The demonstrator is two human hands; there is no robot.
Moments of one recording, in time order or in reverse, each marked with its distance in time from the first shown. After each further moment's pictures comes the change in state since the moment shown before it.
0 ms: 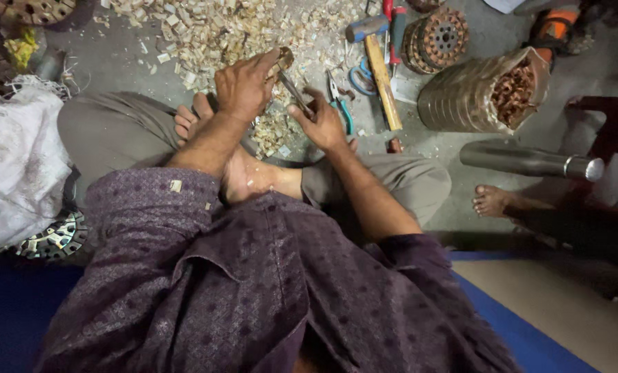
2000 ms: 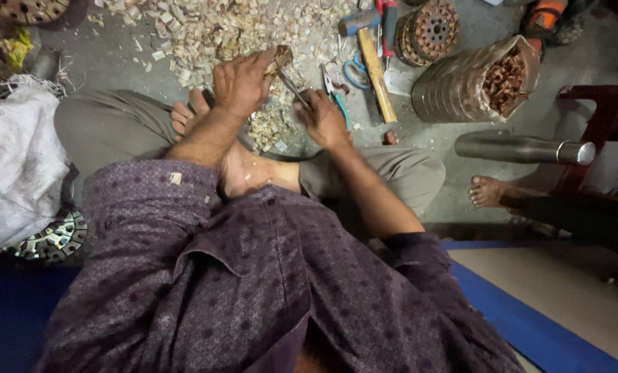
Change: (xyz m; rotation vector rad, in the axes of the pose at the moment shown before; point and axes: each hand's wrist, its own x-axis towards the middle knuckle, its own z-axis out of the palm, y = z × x) left_hand 0.000 -0.002 0.004 0.031 0.007 0.125; right_hand -0.016 0.003 -0.017 -0.083 0.046 -0.270
